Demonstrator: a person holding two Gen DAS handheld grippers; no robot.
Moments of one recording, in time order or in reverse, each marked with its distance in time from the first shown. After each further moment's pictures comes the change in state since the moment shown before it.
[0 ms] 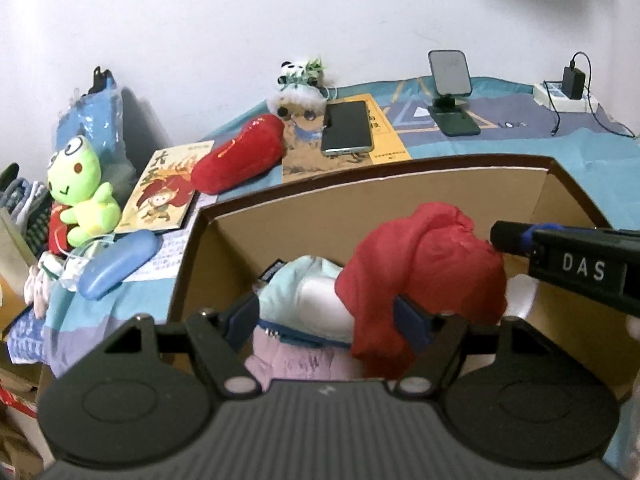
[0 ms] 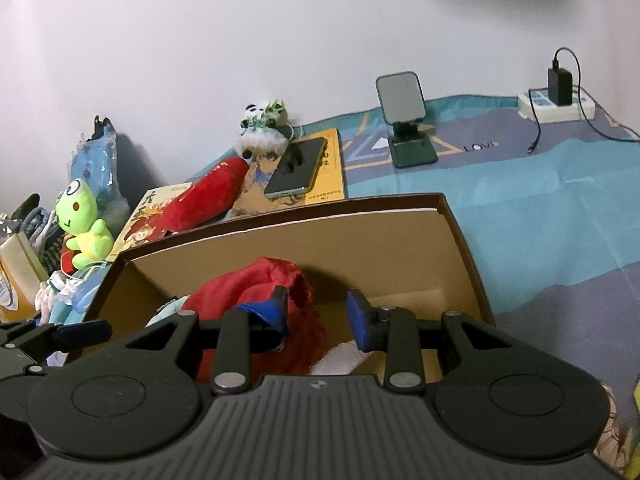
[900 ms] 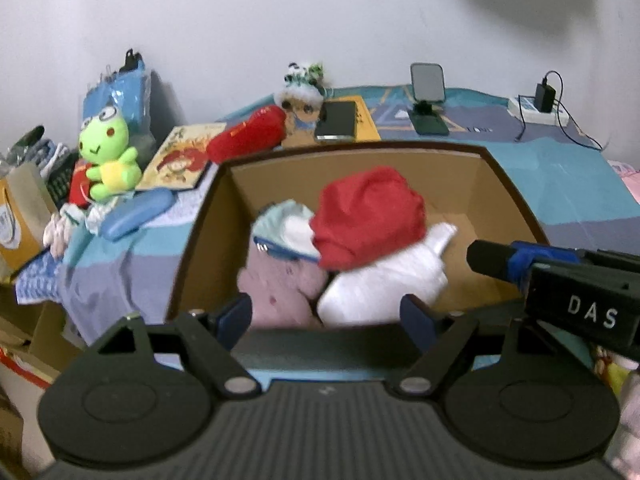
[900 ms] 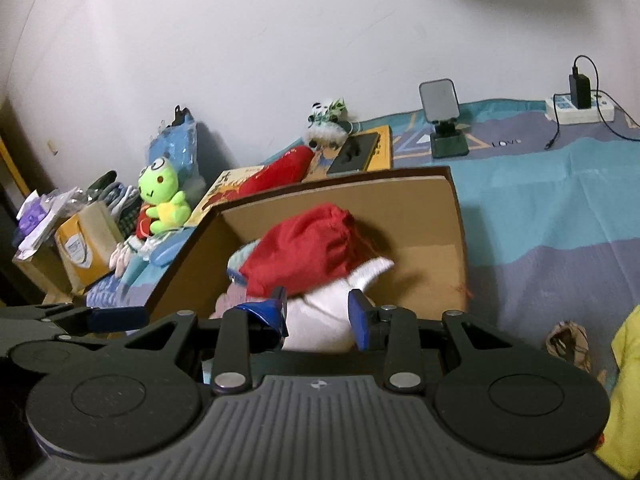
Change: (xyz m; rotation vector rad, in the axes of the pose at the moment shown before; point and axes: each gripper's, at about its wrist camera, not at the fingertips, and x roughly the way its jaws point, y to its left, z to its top) left arm -0.100 -0.026 -0.052 -0.086 0.004 -0.017; right arm -0.094 -0.017 -0.040 -0.054 0.015 0.194
